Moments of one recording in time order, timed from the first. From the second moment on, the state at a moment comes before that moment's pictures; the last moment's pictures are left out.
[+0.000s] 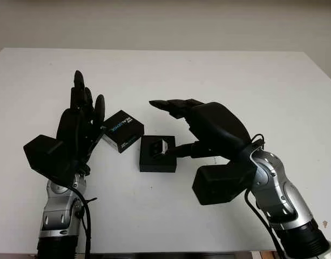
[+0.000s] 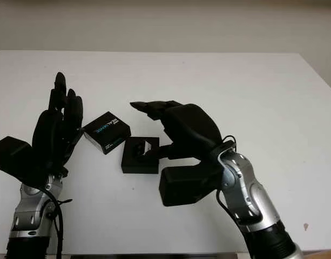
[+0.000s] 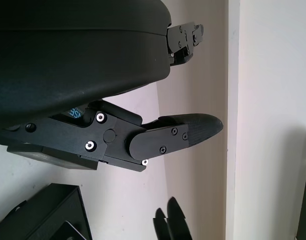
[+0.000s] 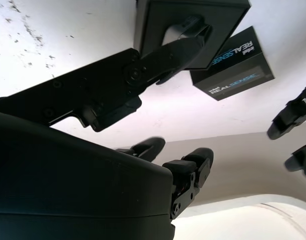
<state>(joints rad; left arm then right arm) -0.20 0.14 0.18 -0.02 -0.14 -0.03 -0.10 -0.32 -0.38 0.29 -0.25 -0.78 -0.06 0.25</state>
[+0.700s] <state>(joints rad) -0.20 0.14 0.17 -0.02 -0.14 -0.03 -0.09 -0.31 -0.32 0.39 -0.19 -1.04 0.02 0.08</state>
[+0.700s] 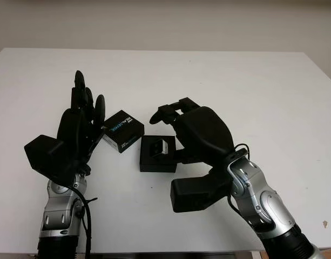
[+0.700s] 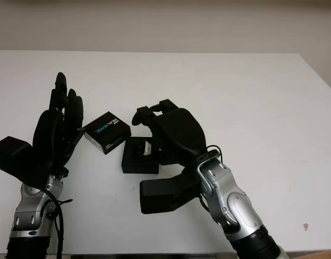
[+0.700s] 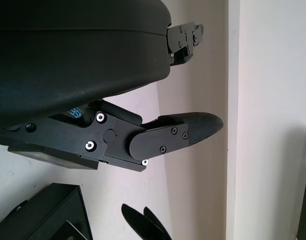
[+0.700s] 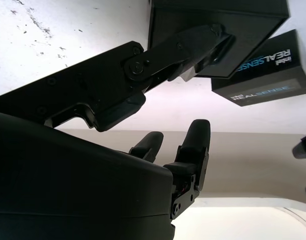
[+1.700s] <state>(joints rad) -0.20 0.14 0.17 -0.02 -0.14 -0.04 -0.09 -0.31 -0.30 0.44 -0.17 -1.12 0.05 0.08</state>
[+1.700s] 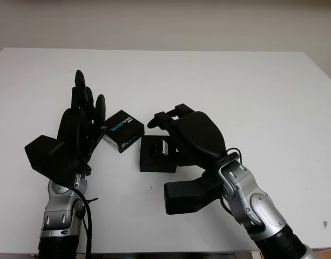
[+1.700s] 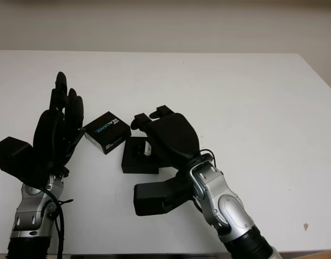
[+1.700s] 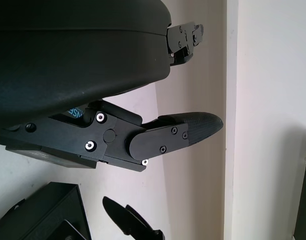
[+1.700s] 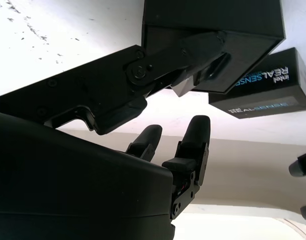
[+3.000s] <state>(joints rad) -0.20 0.14 0.17 -0.02 -0.14 -0.04 -0.08 -0.32 -0.30 0.48 -0.19 -1.29 0.10 0.17</state>
